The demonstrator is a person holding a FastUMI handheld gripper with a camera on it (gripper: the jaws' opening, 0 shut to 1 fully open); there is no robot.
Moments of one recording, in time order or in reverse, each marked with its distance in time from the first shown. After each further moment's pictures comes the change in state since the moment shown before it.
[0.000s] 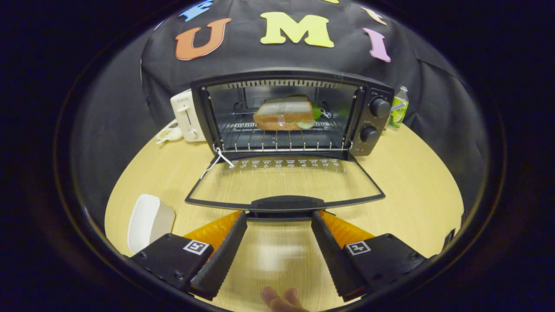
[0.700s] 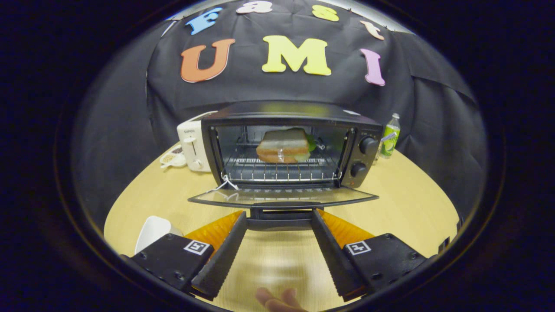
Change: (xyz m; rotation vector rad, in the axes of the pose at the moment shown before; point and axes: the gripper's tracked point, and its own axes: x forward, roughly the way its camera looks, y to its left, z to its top) arm -0.028 0.002 0.040 -0.019 -0.243 -0.015
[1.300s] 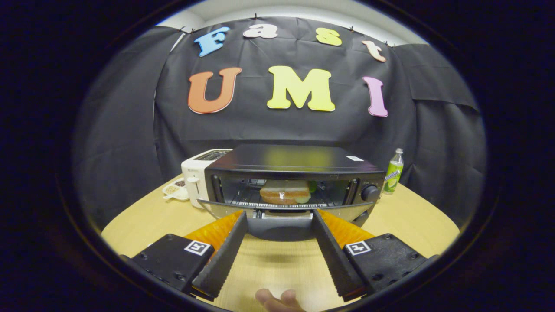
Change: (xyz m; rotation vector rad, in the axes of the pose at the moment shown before) arm 0.004 0.000 0.049 -0.010 -0.209 0.040
